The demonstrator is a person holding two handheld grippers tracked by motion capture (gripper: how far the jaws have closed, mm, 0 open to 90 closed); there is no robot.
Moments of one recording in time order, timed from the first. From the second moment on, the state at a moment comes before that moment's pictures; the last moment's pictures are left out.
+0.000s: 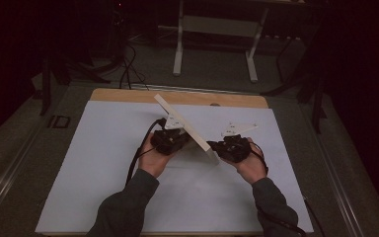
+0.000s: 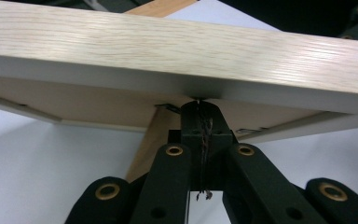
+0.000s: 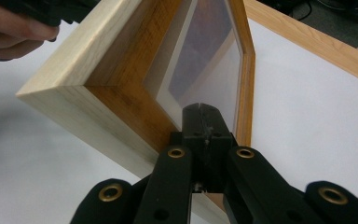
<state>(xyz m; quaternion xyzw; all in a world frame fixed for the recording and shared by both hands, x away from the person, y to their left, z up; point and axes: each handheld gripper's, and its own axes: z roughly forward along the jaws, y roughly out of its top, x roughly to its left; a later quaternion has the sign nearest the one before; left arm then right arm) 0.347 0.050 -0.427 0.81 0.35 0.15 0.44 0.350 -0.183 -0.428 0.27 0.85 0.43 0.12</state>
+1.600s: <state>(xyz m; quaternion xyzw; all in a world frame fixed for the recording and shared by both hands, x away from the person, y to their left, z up) 0.346 0.059 -0.429 0.82 0.30 0.16 0.45 0.336 -0.166 -0.426 0.23 0.87 0.44 0.10</state>
